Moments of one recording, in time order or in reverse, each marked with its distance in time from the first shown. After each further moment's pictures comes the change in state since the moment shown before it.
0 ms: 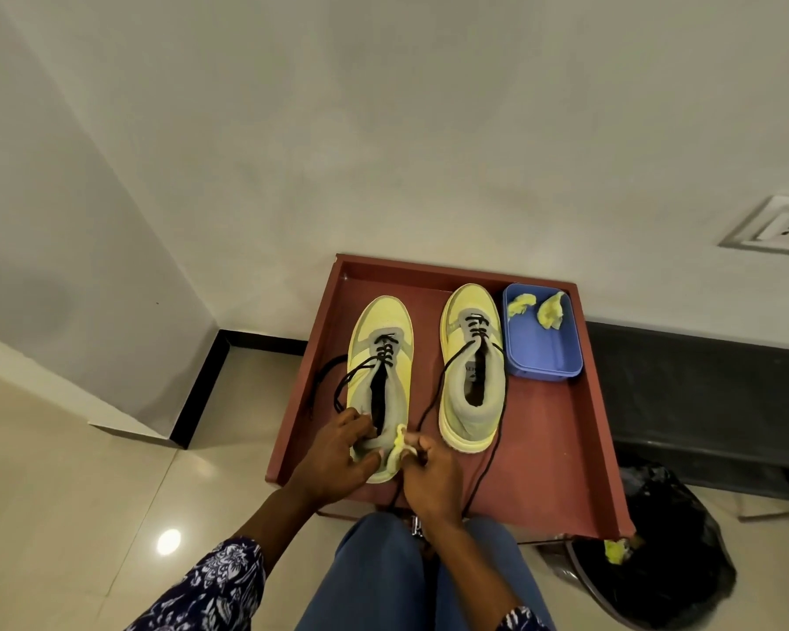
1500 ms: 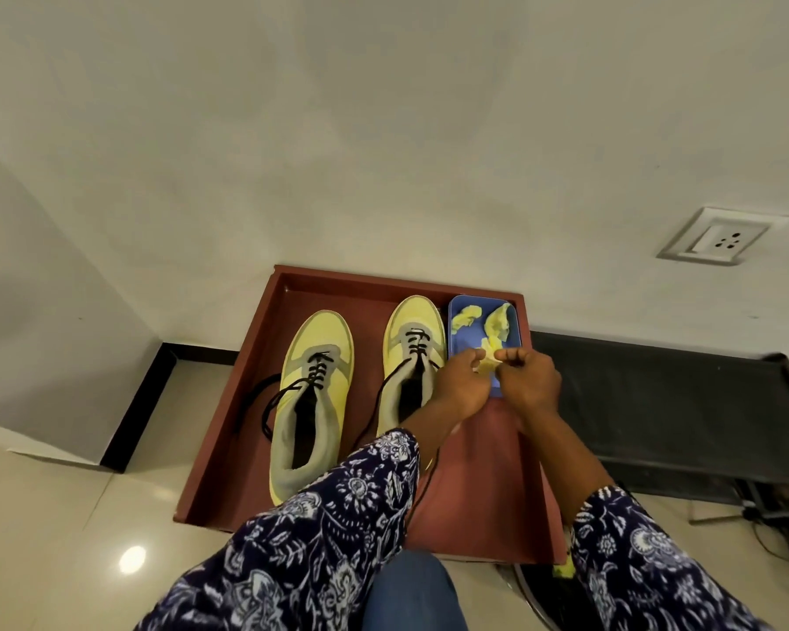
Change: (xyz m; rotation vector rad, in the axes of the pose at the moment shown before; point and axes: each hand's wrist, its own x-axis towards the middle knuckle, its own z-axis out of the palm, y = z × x) left_hand 0.166 0.174 0.114 -0.468 -0.176 -0.333; right_hand 0.144 -0.045 -0.179 -0.184 0.293 0.009
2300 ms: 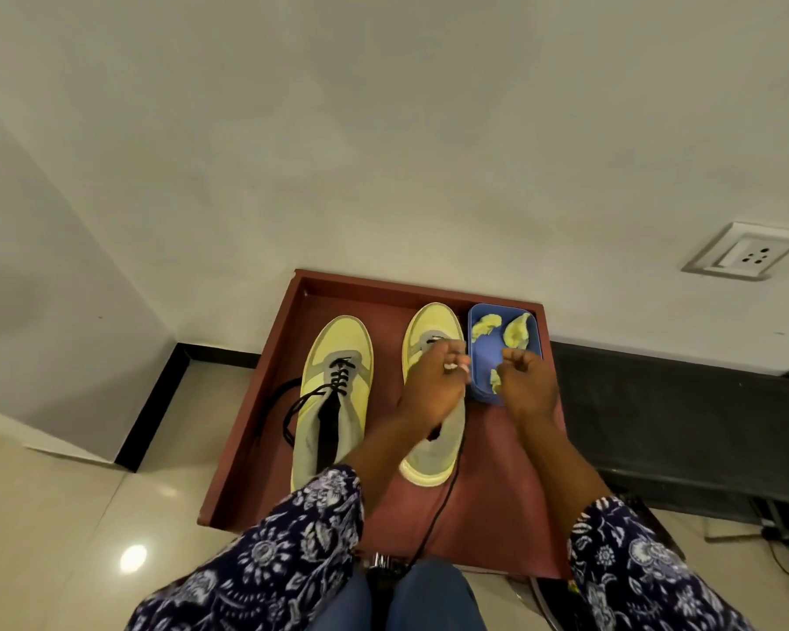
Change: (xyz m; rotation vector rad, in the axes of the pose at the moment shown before) left_hand -0.023 -0.017 -0.058 -0.260 0.123 0.144; right_hand -0.011 -0.015 0.032 0.096 0.036 0.017
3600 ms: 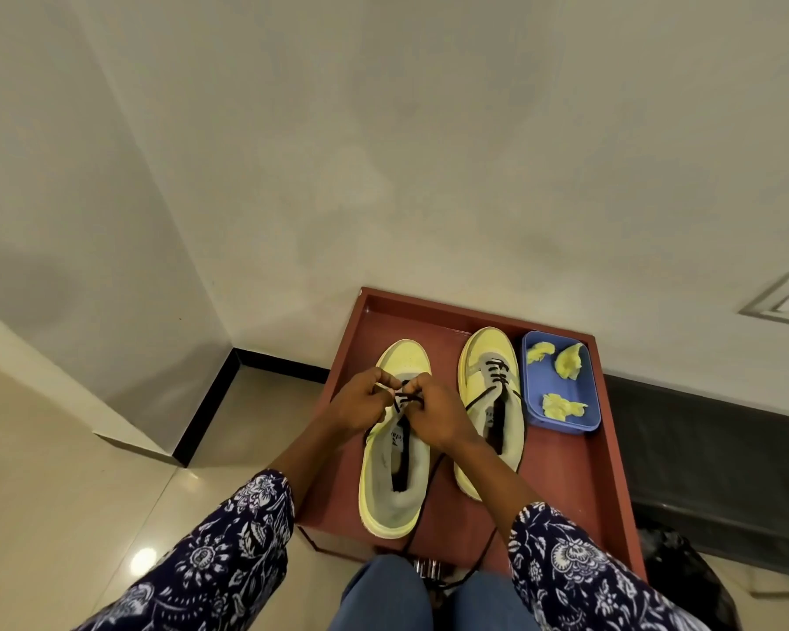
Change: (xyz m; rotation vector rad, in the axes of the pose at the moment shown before) left_hand -0.039 -0.025 -0.172 0.198 0.011 -0.102; right_hand -0.101 -0.057 0.112 -0.382 -0.629 -0.433
